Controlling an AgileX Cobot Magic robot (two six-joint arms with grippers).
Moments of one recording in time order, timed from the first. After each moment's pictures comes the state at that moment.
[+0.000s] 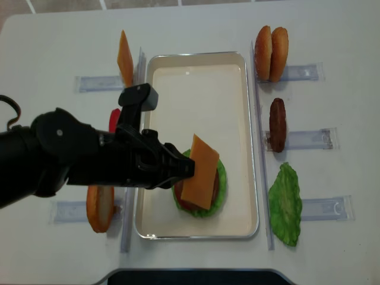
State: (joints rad) left arm -0.64 1.36 -0.62 -1.10 0.38 0.58; right arm -0.10 -0.01 -0.50 0.02 1.14 -0.04
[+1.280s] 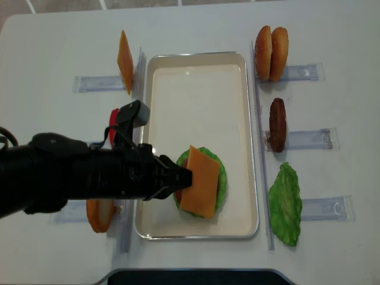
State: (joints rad) left arm -0.55 1.41 -0.50 -1.59 0.49 1.08; right arm -0.10 -0.01 -0.50 0.02 1.14 -0.04
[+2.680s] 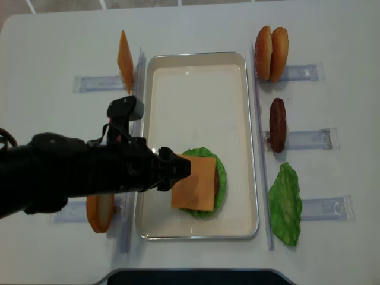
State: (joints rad) left arm -0.55 1.41 -0.50 -1.59 0.34 1.11; right arm -0.10 -0.01 -0.50 0.02 1.14 -0.04
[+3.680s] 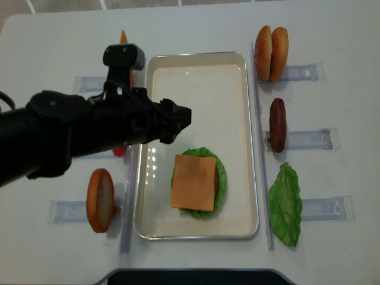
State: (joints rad) left arm -0.55 1.41 -0.67 -1.46 0.20 1.11; right arm -0.10 -0.01 -0.50 0.02 1.14 -0.04
